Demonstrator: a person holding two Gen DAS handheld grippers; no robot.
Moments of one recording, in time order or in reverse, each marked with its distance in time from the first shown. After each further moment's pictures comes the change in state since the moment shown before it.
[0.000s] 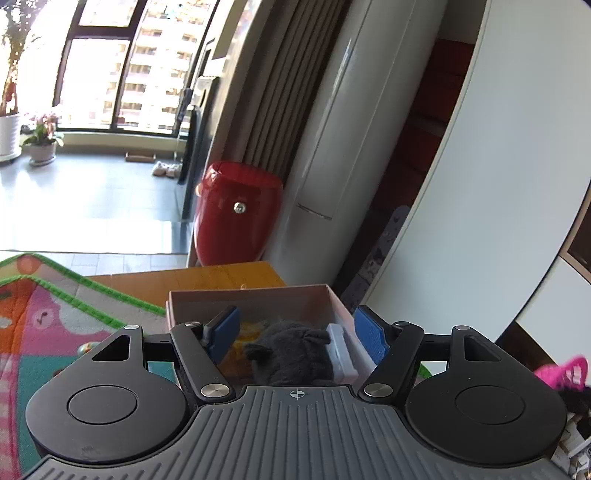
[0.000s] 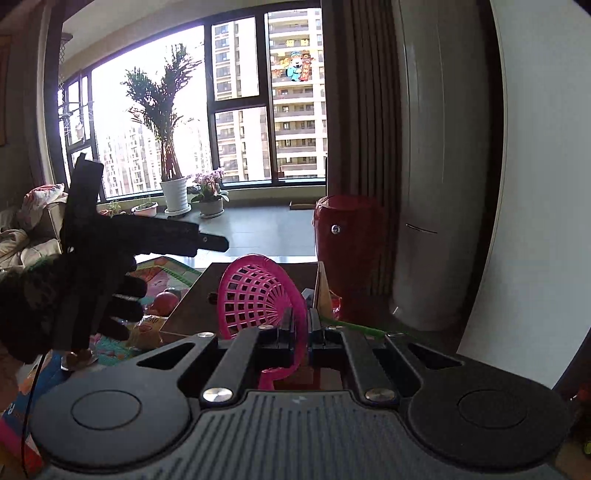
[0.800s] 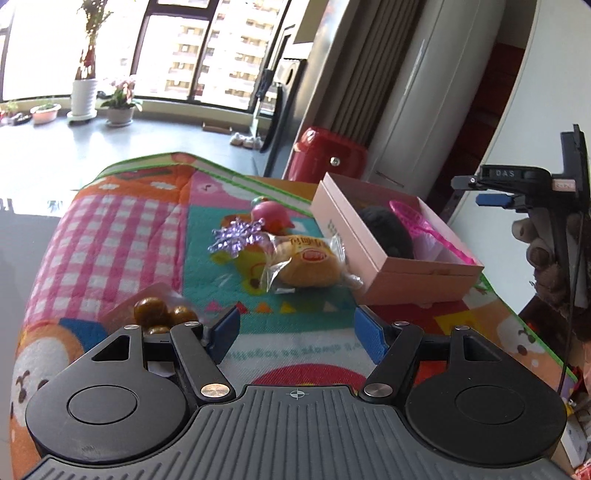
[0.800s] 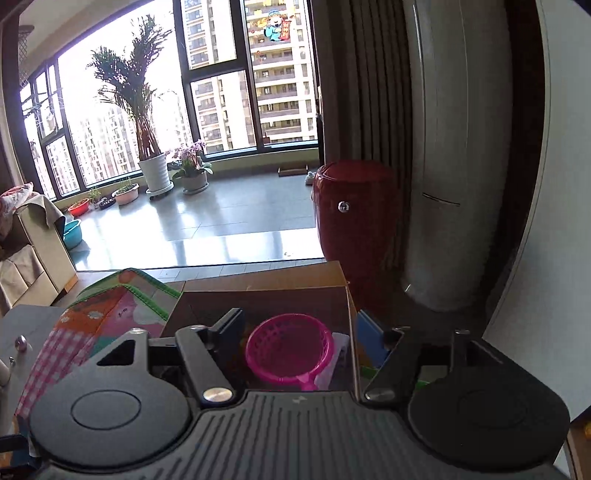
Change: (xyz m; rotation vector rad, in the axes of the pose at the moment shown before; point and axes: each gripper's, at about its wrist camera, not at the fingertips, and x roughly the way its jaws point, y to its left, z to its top) left arm -0.152 0.076 -0.130 -0.114 0.048 0.187; right arm 0.181 0.019 0.039 0.063 0.134 -0.036
